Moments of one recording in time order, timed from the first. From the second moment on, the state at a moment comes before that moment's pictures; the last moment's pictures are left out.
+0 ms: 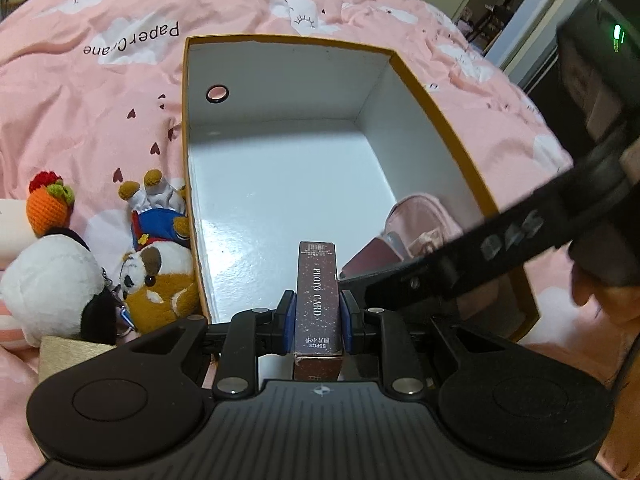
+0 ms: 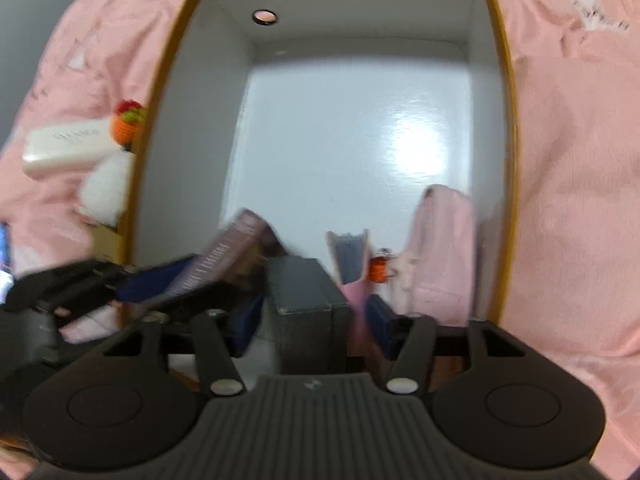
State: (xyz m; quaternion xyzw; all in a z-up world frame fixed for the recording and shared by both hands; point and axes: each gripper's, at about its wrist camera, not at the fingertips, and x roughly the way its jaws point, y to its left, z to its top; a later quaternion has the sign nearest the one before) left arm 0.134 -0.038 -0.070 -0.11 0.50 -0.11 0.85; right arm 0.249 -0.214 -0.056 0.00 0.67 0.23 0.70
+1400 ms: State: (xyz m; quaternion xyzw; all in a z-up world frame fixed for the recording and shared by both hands) left arm 0.171 -0.041 -0.079 -0.12 0.62 -0.15 0.76; right arm 0.203 -0.257 -0.021 -0.05 0.53 0.22 0.82
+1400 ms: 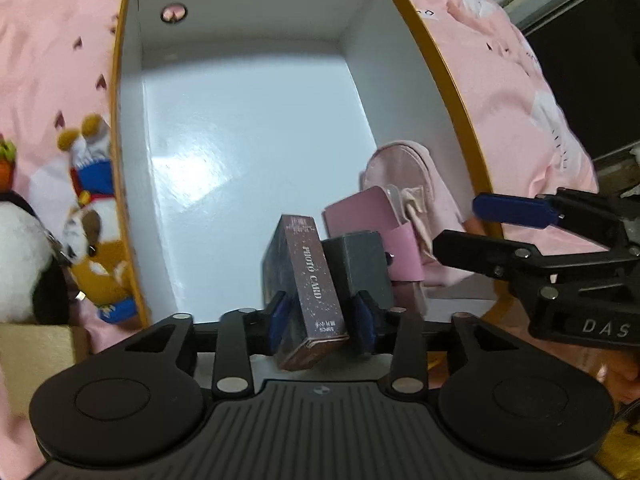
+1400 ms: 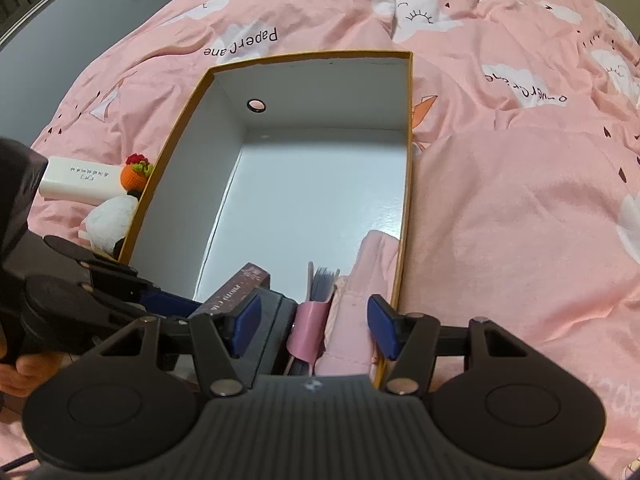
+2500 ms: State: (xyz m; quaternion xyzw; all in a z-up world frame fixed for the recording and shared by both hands) left arm 0.152 -0.038 -0.098 -0.23 0.60 -0.18 0.74; right arm 0.195 -0.204 -0.053 -0.35 0.50 0.27 0.74
